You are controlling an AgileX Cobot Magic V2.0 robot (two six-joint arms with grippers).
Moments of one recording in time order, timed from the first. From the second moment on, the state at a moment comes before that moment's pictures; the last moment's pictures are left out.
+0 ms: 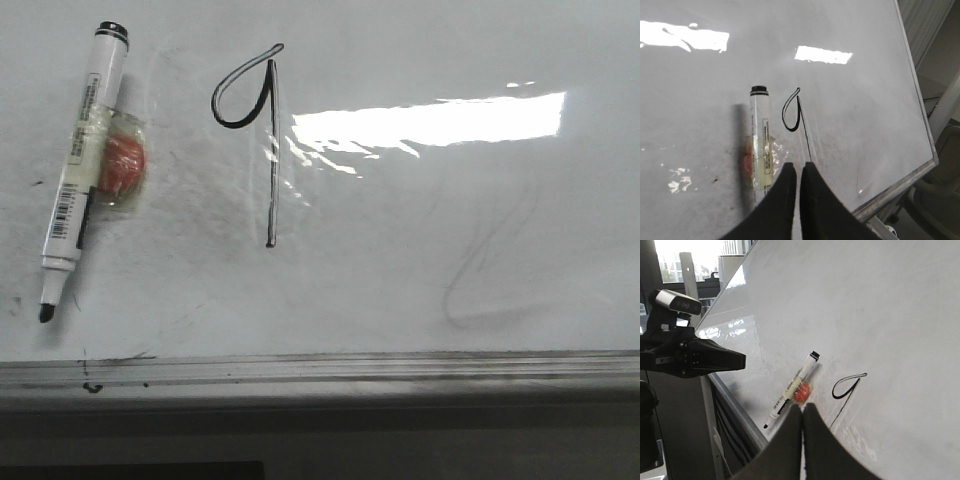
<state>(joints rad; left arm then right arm) -0.98 0.43 -0.14 -0.57 -0.24 0.22 0.91 0.31 -0.29 -0.13 -0.02 0.11</state>
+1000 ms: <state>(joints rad) -0.83 0.39 -0.03 -0.39 -0.23 0.22 0.91 0.19 -0.11 -0.14 -0.01 0.11</state>
